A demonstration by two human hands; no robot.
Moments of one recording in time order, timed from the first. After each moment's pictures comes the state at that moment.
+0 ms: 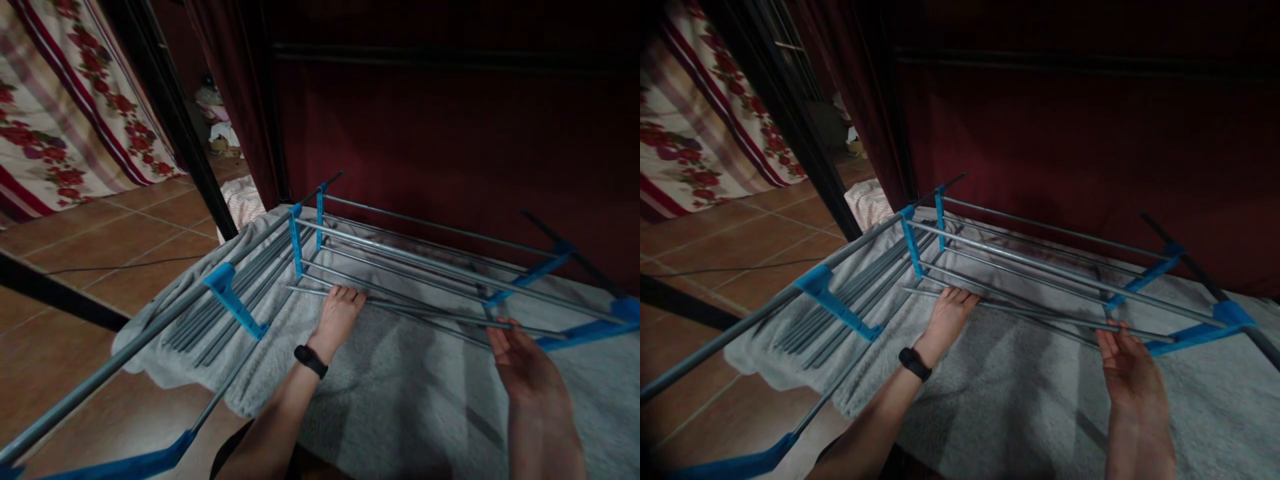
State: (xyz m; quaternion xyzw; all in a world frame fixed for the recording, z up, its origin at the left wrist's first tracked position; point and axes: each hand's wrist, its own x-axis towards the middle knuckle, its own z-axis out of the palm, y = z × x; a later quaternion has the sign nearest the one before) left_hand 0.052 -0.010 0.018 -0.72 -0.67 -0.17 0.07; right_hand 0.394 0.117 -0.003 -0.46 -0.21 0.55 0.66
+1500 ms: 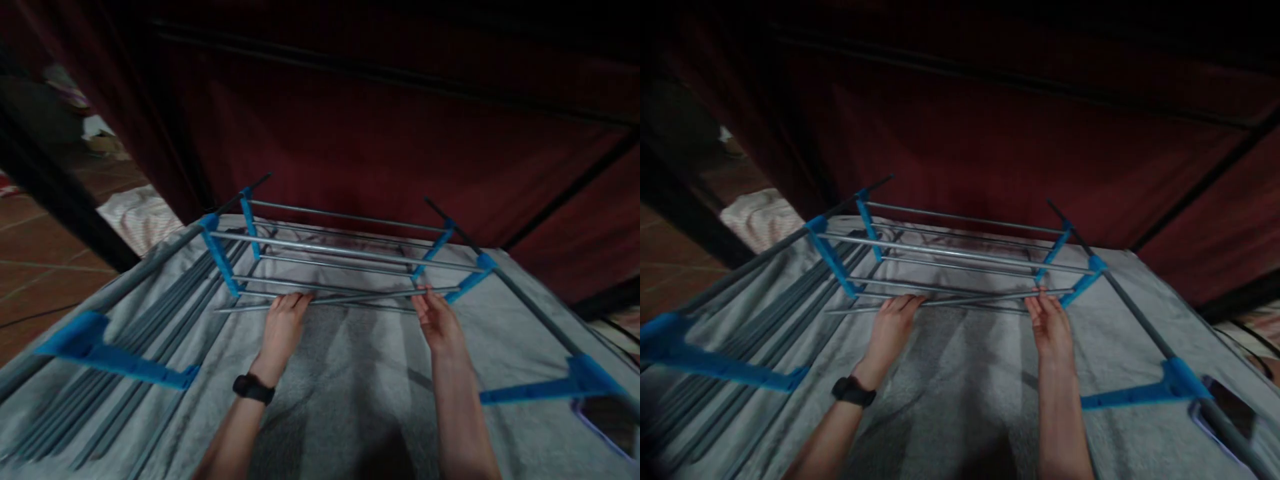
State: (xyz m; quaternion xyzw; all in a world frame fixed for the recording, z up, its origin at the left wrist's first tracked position) left_hand 0.049 -0.005 0.010 -0.71 -0.67 -0.22 0.07; right_hand 0.371 0.100 0.022 -0.40 -0.21 0.56 0.69
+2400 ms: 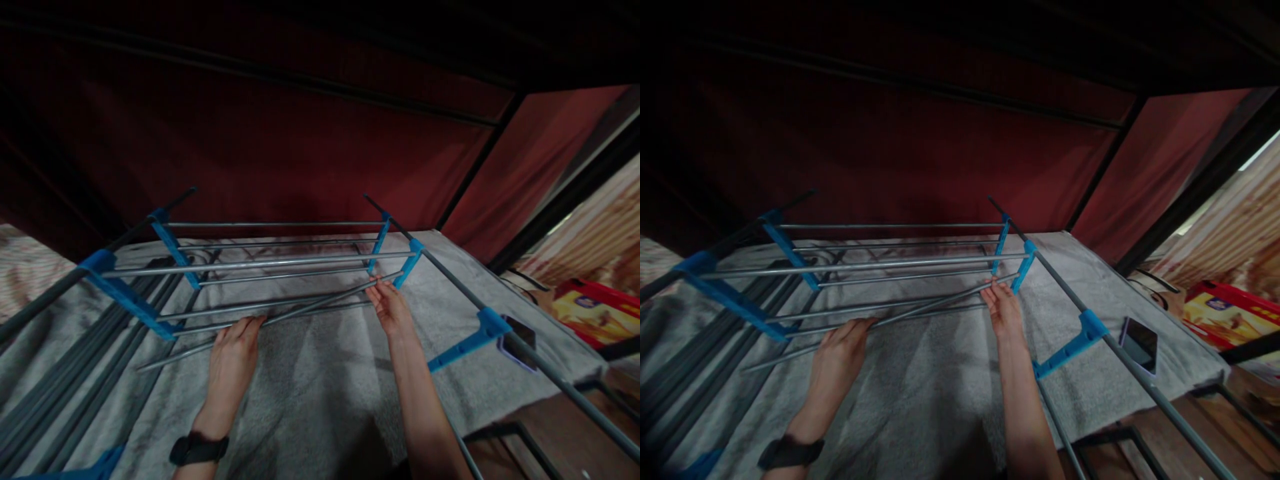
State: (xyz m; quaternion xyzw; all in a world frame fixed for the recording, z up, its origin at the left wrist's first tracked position) left_hand 0.038 0.004 -0.002 -0.73 -0.62 -0.23 0.13; right_hand 0.365 0.105 0.026 -0.37 -0.17 0.57 0.71
